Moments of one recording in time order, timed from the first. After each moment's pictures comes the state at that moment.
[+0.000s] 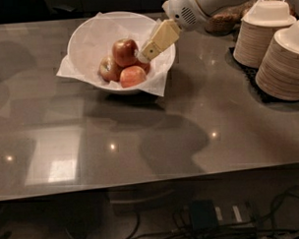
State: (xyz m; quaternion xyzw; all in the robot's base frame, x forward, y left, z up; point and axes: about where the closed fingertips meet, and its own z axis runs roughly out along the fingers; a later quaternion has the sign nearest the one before) arm 0.640 -0.034 0.996 -0.53 0.73 0.15 0.41
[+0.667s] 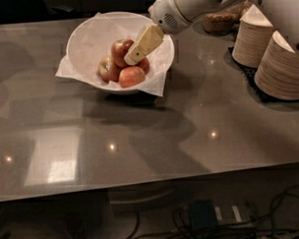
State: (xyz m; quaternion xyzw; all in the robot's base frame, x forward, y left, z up) arm 0.660 0.000 0.981 -0.54 0.71 0.16 0.41
